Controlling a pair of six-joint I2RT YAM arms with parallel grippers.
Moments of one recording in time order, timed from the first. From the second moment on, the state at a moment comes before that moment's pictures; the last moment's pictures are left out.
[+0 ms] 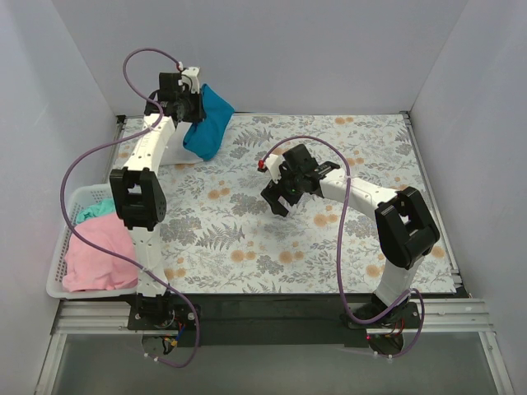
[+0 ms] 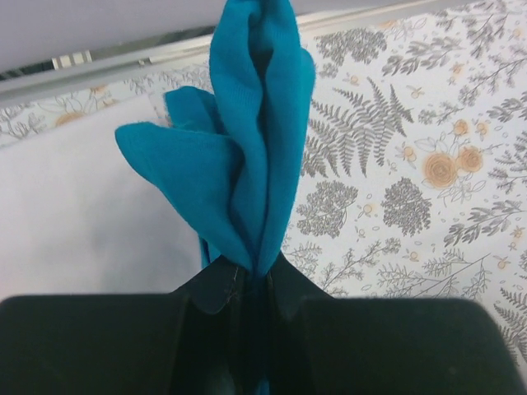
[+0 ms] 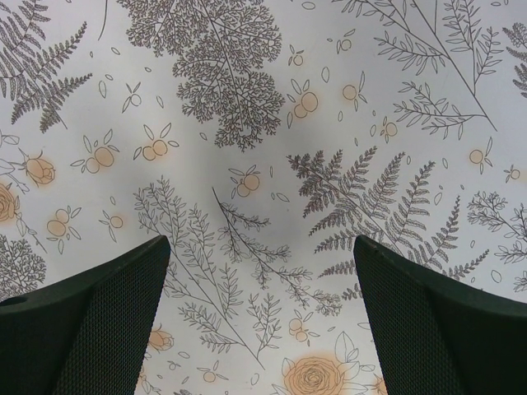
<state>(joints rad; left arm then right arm) -0.10 2.18 2.13 -0.54 0.25 0.01 0.65 1.79 1.28 -0.44 -0.28 -0.33</state>
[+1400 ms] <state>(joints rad) 0.13 2.34 2.08 -0.42 0.30 0.18 0.65 1.83 1.30 -0.48 -0.28 -0.33</state>
